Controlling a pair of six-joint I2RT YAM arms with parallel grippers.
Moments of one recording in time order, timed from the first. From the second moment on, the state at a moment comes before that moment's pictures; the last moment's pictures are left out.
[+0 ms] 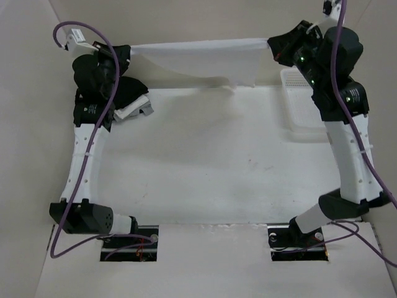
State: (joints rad) left arm -0.04 1.41 1.63 -0.09 0.01 -0.85; right arm 0.35 1.59 2.31 -0.64 0.07 0.48
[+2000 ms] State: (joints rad) left arm -0.20 1.73 0.92 0.31 -0.15 -0.95; right arm 0.29 1.81 1.11 0.04 -0.01 0.75
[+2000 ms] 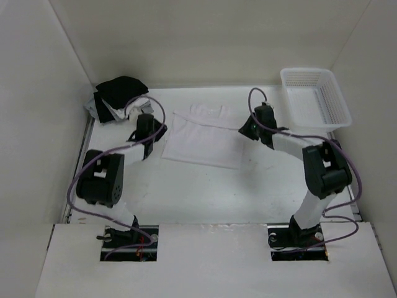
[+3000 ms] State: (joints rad) left arm -0.20 1.53 0.41 0.51 -0.03 -0.98; right arm 0.54 1.46 0.42 0.41 0.13 0.99
